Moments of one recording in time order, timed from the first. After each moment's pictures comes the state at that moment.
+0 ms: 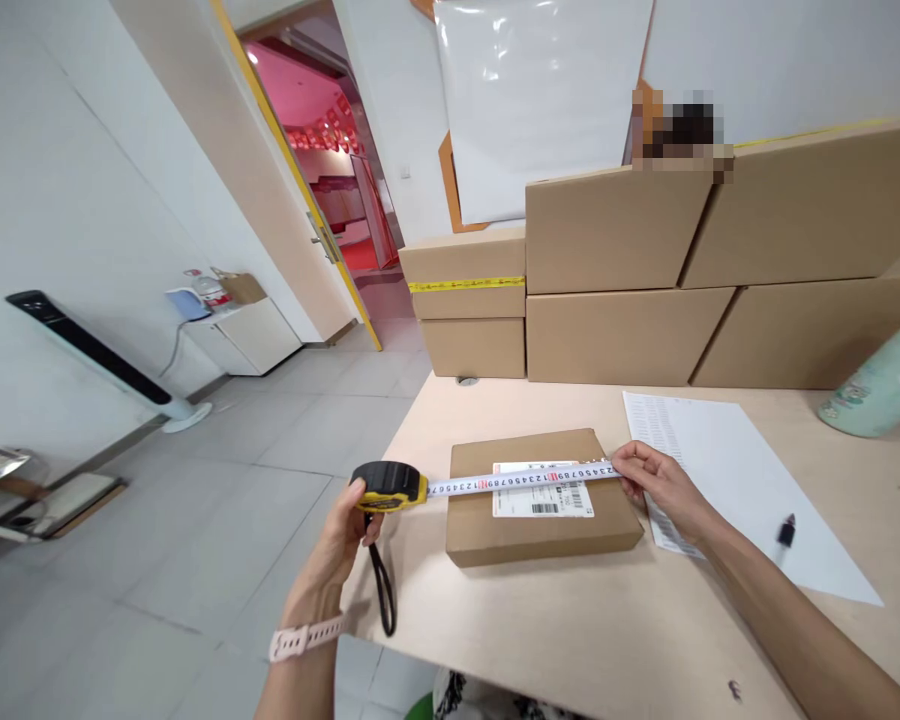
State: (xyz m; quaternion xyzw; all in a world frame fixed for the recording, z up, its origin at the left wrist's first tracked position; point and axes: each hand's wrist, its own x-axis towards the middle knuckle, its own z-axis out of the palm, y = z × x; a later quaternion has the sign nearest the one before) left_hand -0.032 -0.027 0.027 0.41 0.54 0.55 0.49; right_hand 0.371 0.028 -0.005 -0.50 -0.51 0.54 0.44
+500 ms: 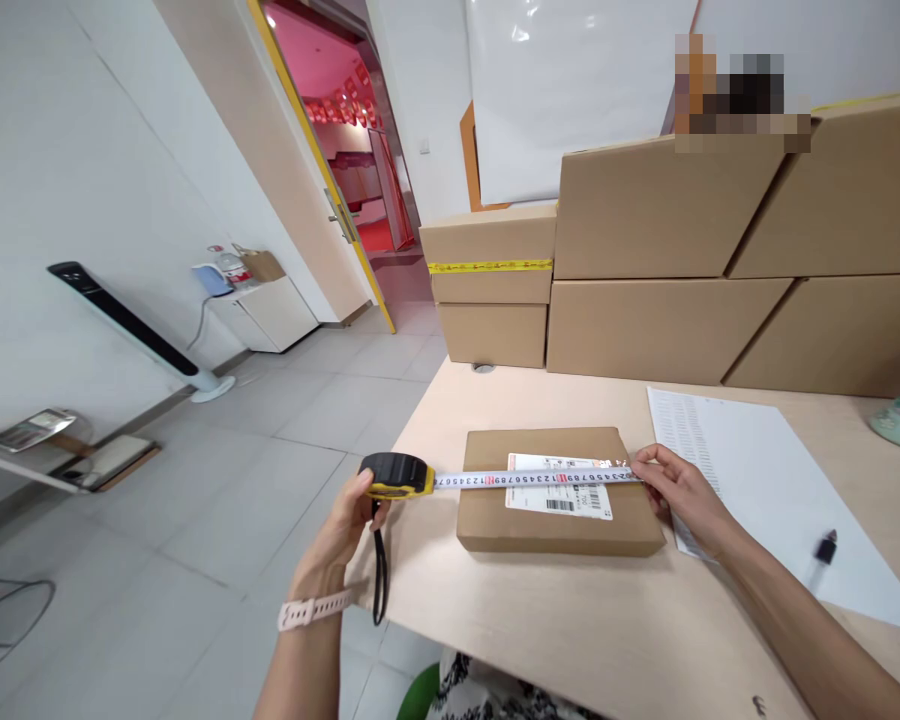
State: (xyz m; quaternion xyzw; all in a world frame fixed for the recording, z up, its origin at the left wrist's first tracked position) left_hand -0.053 -0.031 0.015 0.41 0.52 0.54 0.52; right_hand 0.363 0.025 -0.007 -0.54 -0.50 0.53 0.42
